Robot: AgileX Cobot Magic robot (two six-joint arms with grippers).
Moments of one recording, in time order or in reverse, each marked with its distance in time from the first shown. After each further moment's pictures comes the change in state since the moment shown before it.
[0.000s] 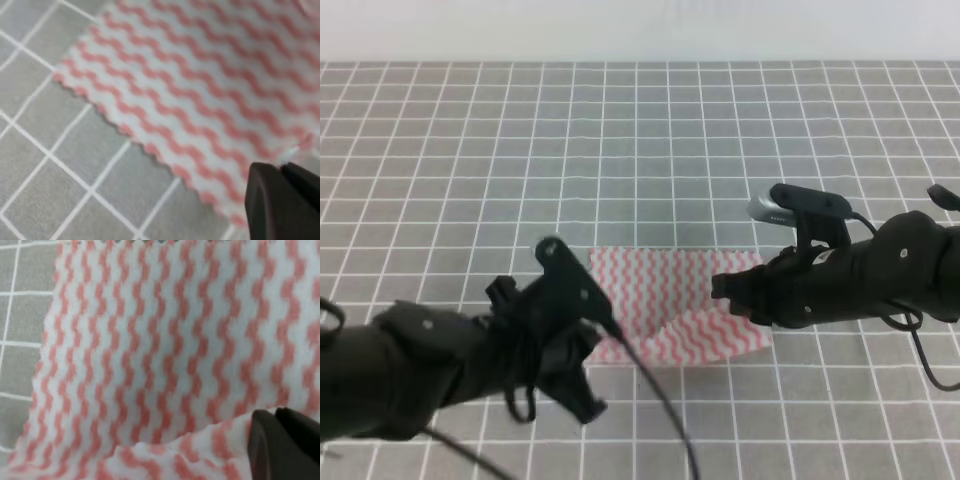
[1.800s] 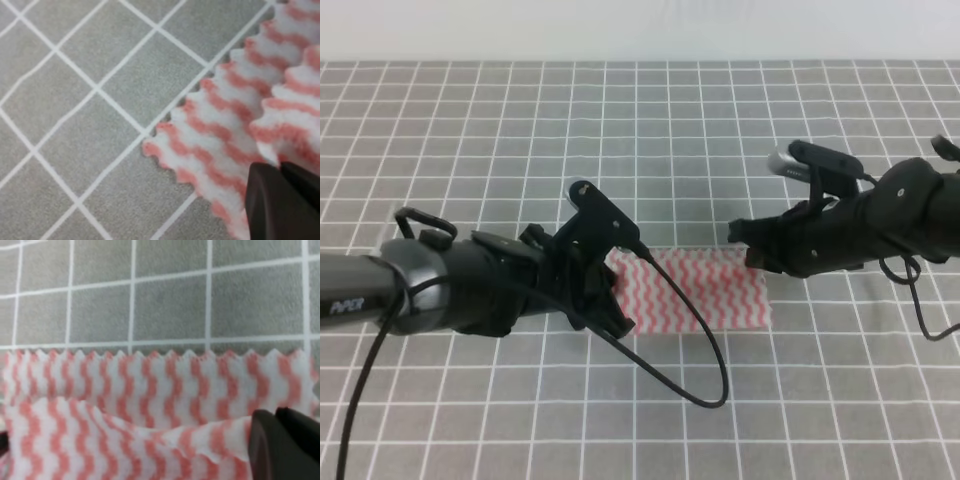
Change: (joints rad) left arm 0.071 0.319 -0.340 -0.153 -0.073 0.077; right arm -0.122 0.159 -0.191 0.012 0.052 -0.028
